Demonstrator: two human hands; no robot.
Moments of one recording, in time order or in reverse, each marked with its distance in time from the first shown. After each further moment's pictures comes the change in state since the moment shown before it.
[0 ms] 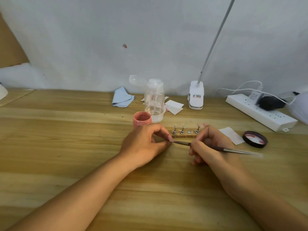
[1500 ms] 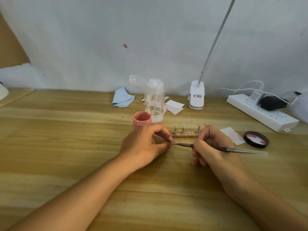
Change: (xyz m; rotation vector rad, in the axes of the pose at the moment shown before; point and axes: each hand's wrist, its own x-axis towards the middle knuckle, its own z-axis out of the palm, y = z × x) left_hand -0.001 0.001 0.001 0.000 -0.006 0.031; right_hand 0.003 0.004 -0.001 -0.016 0.031 -0.007
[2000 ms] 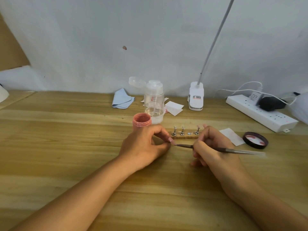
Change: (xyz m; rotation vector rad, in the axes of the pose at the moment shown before) left_hand 0.000 -0.003 0.001 -0.005 0.008 -0.011; right_hand 0.000 -0.002 0.001 -0.037 0.030 0.014
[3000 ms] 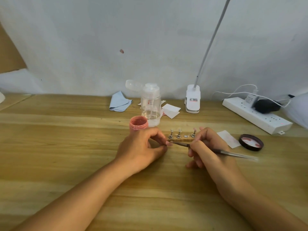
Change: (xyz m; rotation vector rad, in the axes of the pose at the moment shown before) left_hand -0.001 0.003 0.000 0.027 0.019 0.016; right_hand 0.001 0.000 0.000 0.044 0.009 -0.008
